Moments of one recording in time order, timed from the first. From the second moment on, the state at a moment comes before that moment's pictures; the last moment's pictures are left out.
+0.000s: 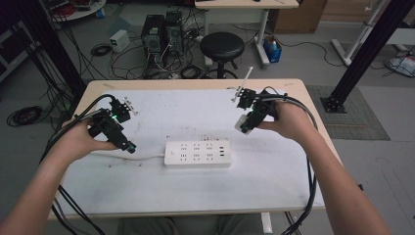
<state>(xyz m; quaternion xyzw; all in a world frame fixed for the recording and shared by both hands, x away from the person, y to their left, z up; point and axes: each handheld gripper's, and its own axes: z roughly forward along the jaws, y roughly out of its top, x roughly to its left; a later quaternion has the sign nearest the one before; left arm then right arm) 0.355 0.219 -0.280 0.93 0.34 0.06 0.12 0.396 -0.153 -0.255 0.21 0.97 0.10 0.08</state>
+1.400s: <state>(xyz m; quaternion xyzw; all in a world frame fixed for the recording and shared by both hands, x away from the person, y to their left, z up) 0.339 0.218 -0.279 0.94 0.32 0.06 0.13 0.411 -0.035 -0.352 -0.03 1.00 -0.02 0.06</state>
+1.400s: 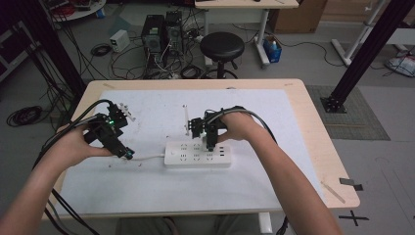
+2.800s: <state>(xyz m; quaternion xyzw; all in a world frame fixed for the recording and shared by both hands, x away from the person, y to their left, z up) 0.348 0.200 -0.277 0.95 0.28 0.06 0.13 0.420 -0.087 -0.334 0.06 0.98 0.17 0.03</state>
